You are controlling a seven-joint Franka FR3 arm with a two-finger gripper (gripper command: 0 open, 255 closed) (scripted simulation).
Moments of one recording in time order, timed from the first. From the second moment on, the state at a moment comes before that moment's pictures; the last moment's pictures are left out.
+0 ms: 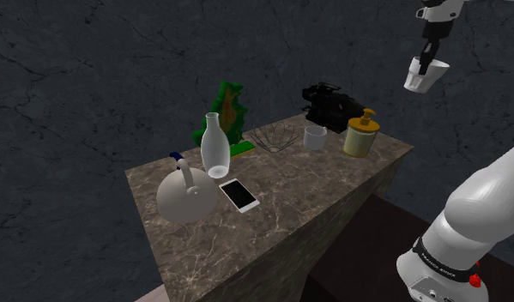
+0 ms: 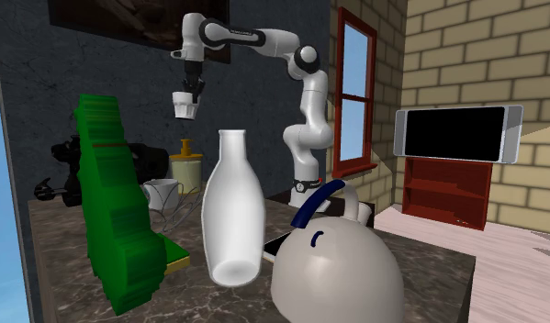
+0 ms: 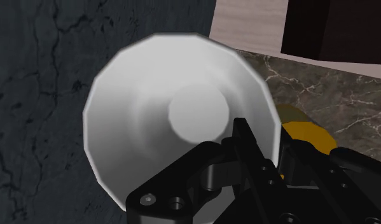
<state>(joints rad) -0.21 -0.24 -0.59 -1.73 -0.30 1.60 -0.81</state>
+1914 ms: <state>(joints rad) -0.23 -0.26 -0.63 -2.13 -0.34 1.97 -0.74</state>
